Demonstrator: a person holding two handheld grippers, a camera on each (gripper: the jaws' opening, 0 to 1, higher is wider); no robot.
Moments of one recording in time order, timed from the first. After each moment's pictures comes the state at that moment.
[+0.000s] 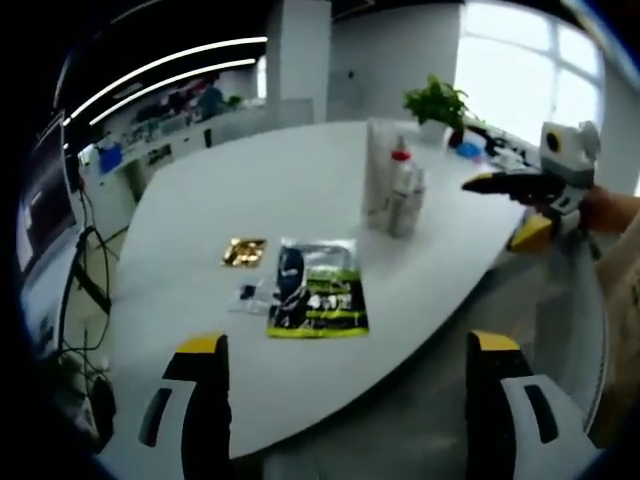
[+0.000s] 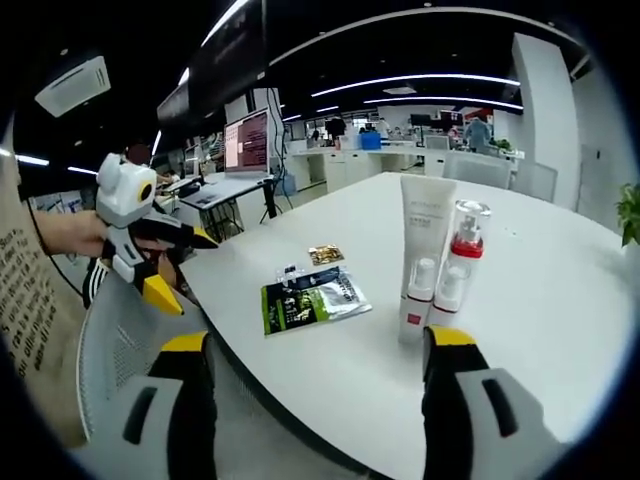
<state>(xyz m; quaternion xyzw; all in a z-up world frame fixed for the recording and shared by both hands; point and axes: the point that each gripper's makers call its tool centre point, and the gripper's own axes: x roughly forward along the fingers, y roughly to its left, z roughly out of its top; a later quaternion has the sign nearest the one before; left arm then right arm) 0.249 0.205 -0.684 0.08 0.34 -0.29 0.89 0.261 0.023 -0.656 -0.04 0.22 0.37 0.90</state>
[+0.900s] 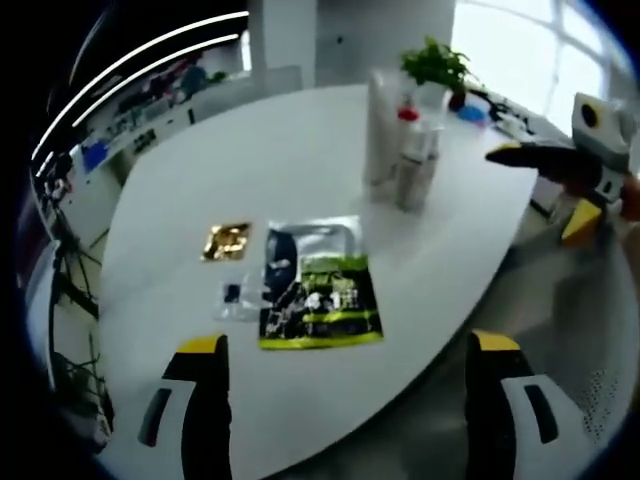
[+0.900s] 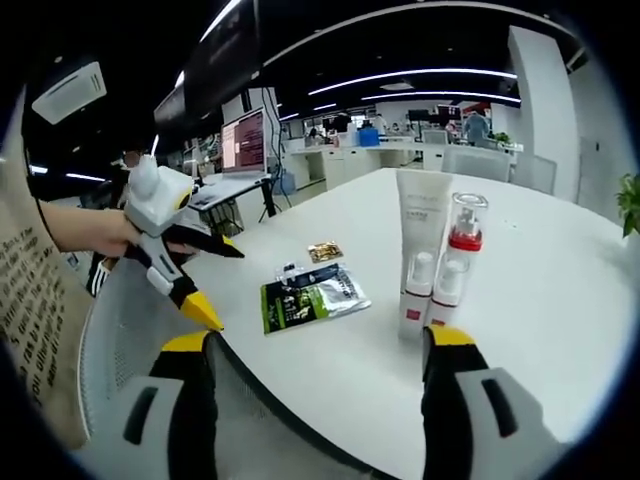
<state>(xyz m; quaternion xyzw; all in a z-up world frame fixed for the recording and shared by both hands) 0.287 0.184 -0.725 0.13 0.40 -0.30 0.85 0.264 0.019 -0.661 -0.03 0.23 0.37 0.90</state>
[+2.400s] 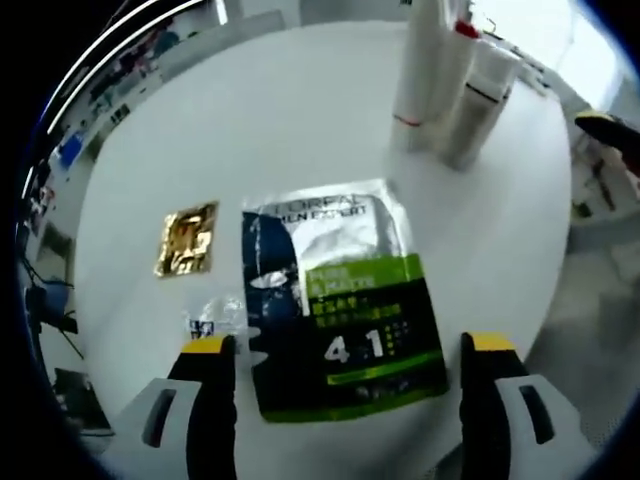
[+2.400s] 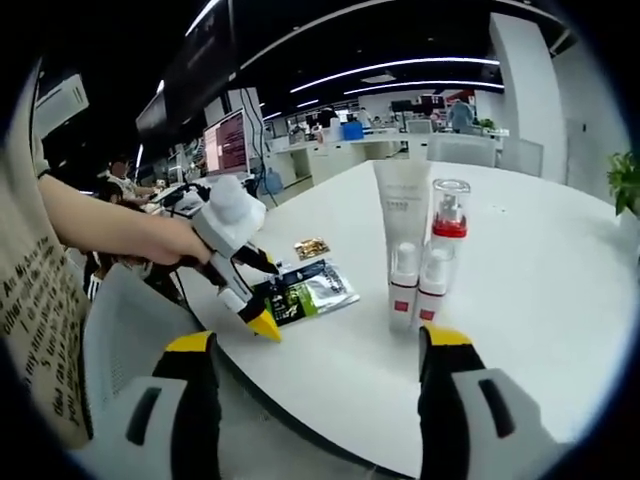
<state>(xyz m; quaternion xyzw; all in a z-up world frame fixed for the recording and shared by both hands) 0.343 0.169 -0.792 0.19 0.50 -0.29 0.79 0.271 0.009 -0.665 -0.01 0.25 0.34 0.91</state>
